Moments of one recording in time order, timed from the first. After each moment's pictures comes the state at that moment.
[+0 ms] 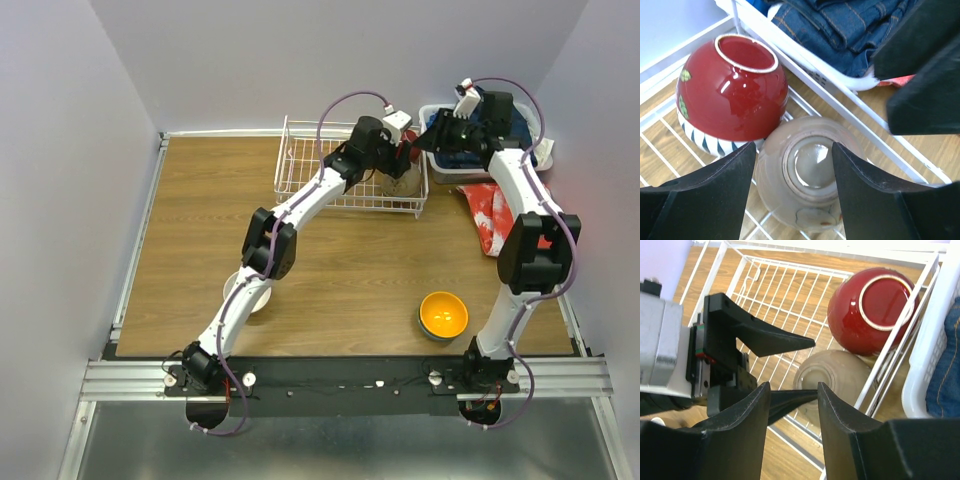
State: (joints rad) left arm -0.65 2.62 2.51 -0.19 0.27 -0.06; right arm -0.02 1.93 1.74 -0.35 -0.65 0.19
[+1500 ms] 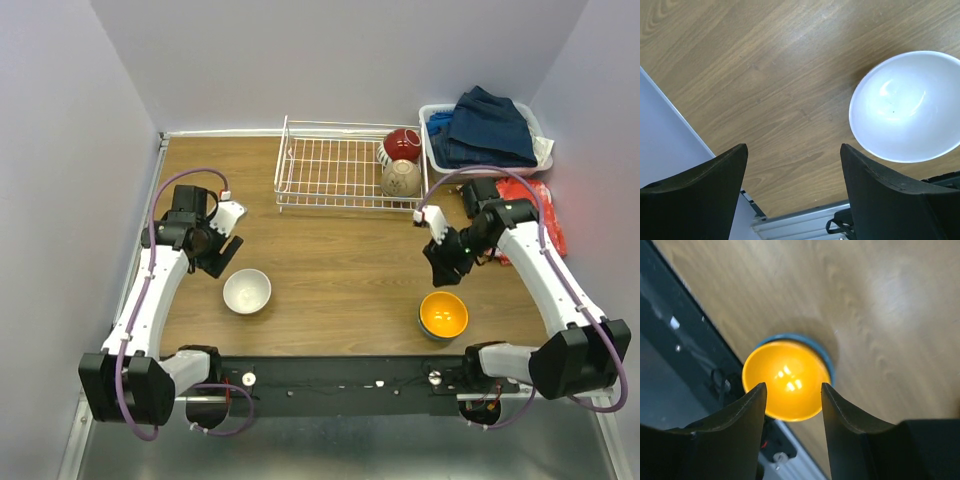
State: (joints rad) left arm -0.07 1.14 1.02 -0.97 0.02 0.53; right arm 0.17 1.27 1.18 -1.24 -0.47 -0.76
